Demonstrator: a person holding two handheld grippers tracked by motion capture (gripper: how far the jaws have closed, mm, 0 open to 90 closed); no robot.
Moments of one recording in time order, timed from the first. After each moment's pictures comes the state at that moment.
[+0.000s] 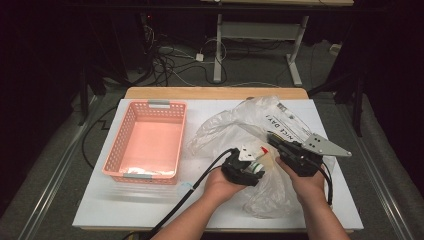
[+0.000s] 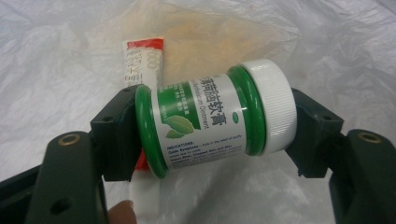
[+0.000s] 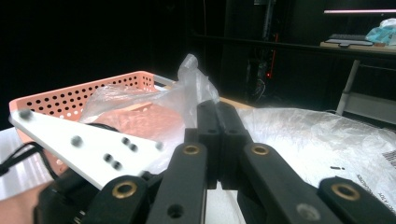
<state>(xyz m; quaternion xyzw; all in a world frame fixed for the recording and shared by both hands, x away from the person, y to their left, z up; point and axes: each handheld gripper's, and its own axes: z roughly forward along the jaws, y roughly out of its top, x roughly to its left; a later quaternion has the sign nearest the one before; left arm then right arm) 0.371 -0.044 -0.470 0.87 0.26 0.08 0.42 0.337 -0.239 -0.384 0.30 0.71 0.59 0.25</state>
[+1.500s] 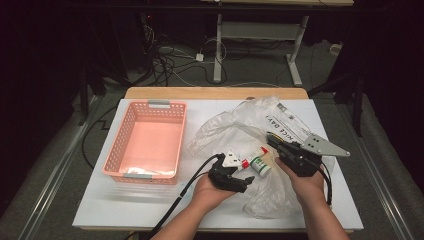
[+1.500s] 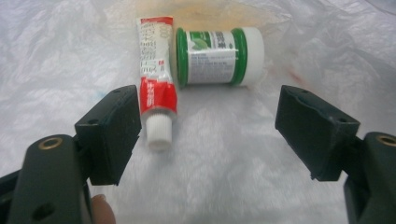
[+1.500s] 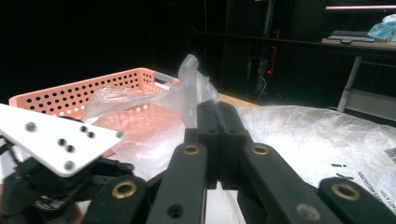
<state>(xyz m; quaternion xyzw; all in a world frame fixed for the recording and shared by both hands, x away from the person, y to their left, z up) 0.346 0.003 -0.473 0.85 0.28 0.07 0.44 0.337 -0.238 -0.386 0.31 0.71 0.59 0.25</state>
